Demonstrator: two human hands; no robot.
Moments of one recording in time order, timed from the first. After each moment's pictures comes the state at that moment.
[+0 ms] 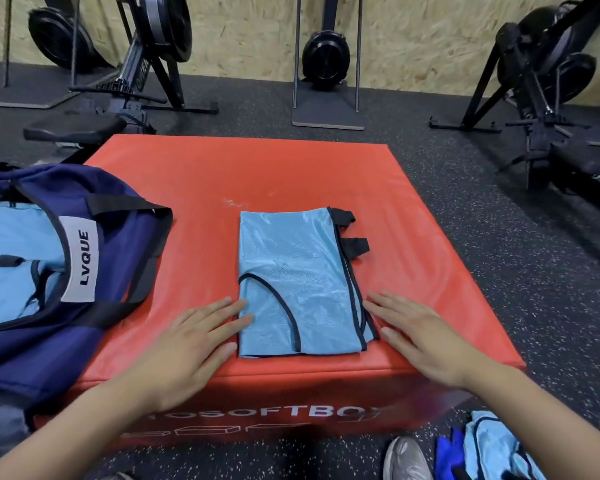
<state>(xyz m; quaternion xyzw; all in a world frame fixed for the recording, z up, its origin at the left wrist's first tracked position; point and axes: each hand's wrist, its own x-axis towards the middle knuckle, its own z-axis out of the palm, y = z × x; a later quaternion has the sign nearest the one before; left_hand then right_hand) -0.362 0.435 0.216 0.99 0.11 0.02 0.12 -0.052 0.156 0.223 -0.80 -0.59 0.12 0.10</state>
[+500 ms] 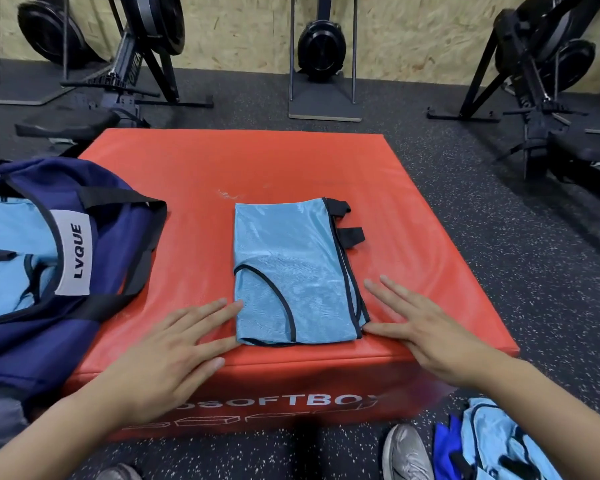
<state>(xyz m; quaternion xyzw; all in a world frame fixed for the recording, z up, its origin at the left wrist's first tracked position) -0.383 0.425 0.227 1.00 0.02 0.06 0.03 -0.059 0.140 0.238 -0.73 -0.68 0.04 0.05</state>
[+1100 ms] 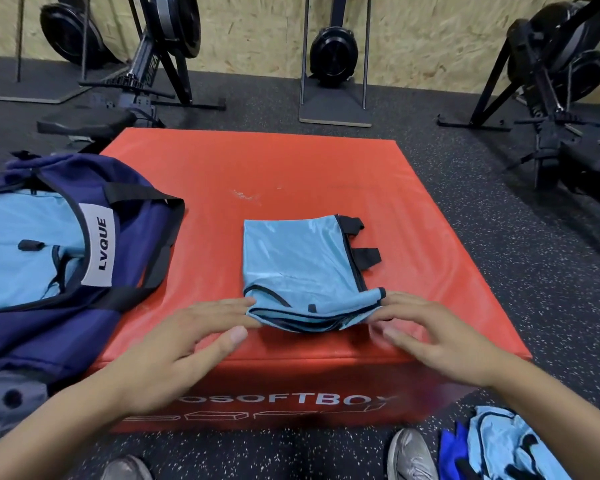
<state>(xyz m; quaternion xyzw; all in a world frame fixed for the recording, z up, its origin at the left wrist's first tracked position) -0.386 0.397 0.289 0.92 0.07 0.13 0.35 -0.099 0.156 0.278 -0.70 -0.62 0.20 0.31</state>
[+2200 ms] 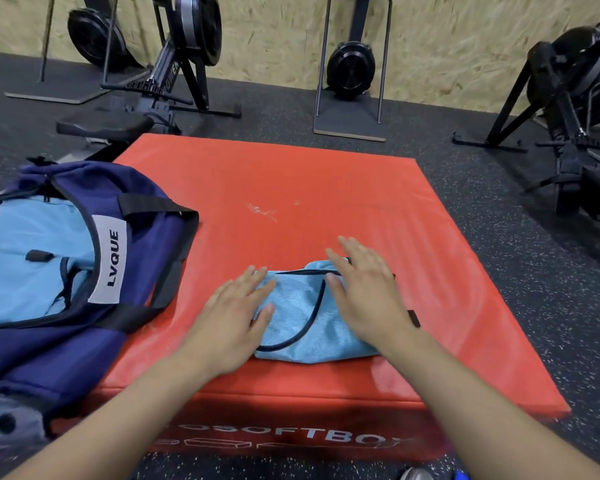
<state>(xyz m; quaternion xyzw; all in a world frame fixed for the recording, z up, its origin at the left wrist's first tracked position) -0.308 0.448 0.221 0.95 0.25 0.11 0.17 -0.108 0.310 0.257 -0.83 -0.53 -0.08 0.15</state>
